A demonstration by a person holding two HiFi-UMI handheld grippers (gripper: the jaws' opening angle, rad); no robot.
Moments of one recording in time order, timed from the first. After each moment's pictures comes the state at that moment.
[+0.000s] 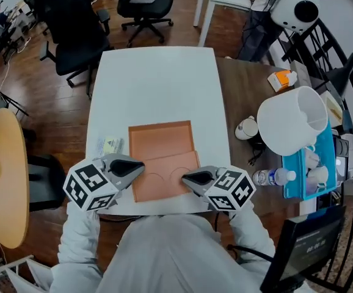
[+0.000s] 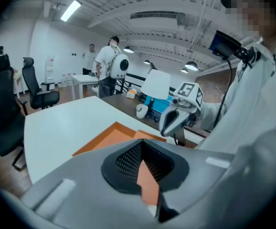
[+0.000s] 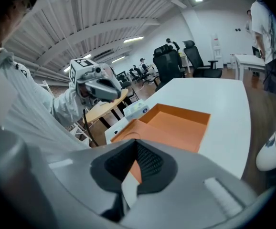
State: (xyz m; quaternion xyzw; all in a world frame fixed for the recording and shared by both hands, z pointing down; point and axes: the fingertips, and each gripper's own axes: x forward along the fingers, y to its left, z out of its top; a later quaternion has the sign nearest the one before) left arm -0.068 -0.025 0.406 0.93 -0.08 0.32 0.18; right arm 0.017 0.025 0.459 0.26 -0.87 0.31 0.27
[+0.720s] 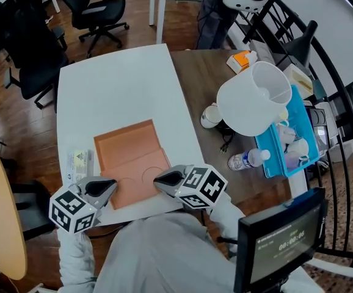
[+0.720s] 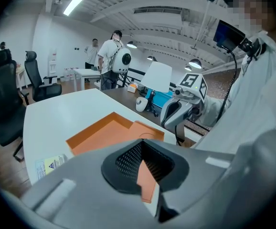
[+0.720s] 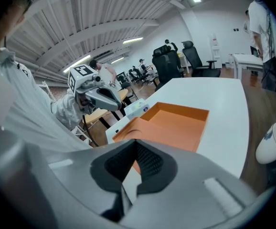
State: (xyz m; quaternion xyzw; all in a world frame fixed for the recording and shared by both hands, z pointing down) left arm -0.064 0.005 0.440 0.92 -0.09 0.33 0.20; right arm 0.025 0.041 0.465 0.26 -0.87 0.32 0.27
